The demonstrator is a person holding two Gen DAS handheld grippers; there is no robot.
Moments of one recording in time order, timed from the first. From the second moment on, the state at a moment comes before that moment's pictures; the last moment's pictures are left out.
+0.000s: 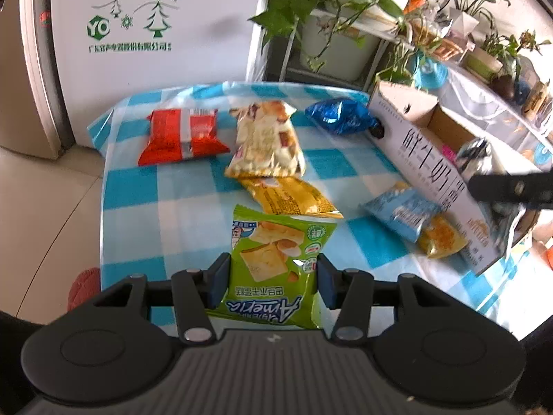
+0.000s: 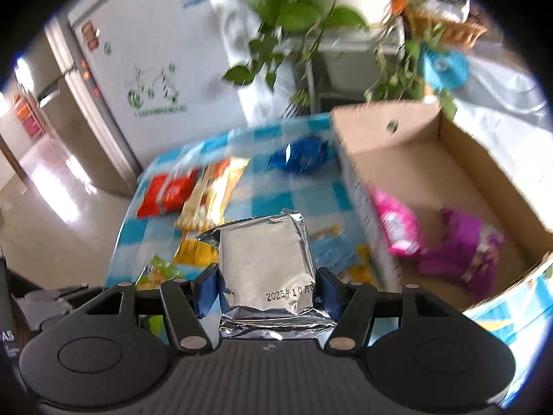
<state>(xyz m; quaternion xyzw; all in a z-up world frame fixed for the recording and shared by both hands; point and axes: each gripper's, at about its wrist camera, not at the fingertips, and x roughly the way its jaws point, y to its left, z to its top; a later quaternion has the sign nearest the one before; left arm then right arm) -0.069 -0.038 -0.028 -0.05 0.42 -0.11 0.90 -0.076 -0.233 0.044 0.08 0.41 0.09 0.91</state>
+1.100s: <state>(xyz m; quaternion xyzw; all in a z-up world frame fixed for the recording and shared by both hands) 0.009 -0.201 0.040 -0.10 0.36 -0.22 0.90 -0.028 -0.406 0.059 0.29 0.38 -0.09 0.87</state>
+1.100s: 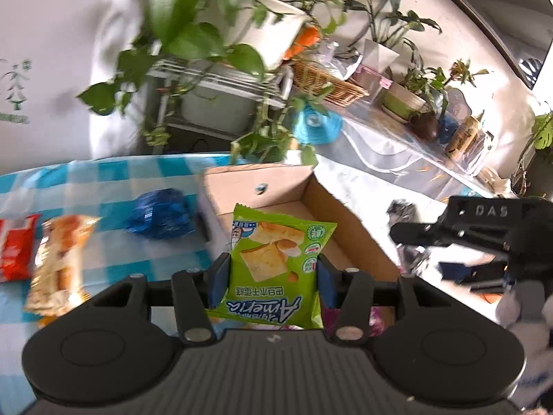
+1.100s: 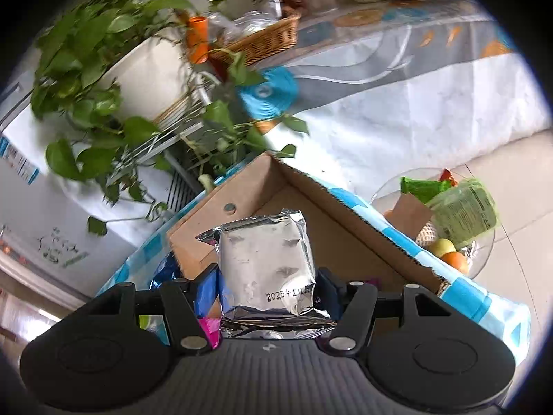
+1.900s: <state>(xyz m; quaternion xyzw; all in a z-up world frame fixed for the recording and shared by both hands) 0.025 -0.207 0.067 -0.07 0.35 -0.21 0.91 -0.023 -0.398 0.066 0.27 0.36 -0.08 0.89</state>
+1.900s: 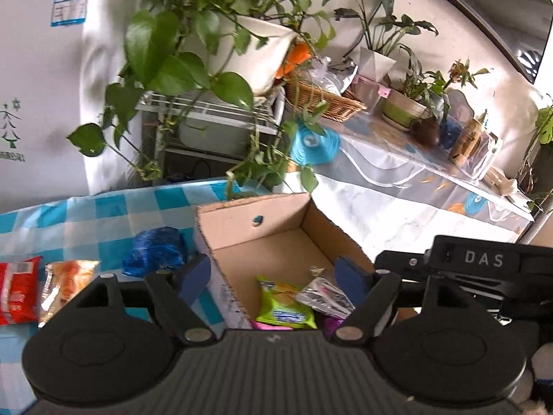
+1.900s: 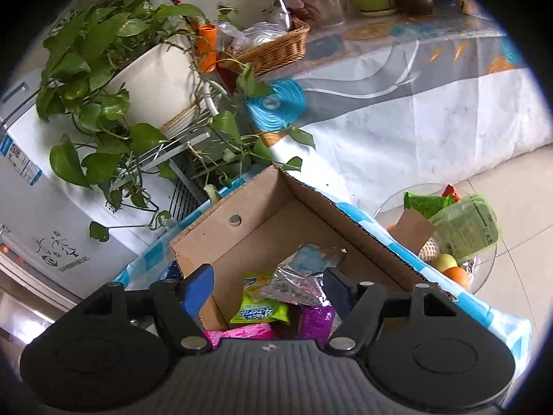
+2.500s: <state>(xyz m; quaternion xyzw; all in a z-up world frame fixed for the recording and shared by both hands) 0.035 -0.108 0.065 -0.08 0.35 -0.15 0.92 -0.009 -0.351 0.069 0.21 0.36 0.00 0.91</state>
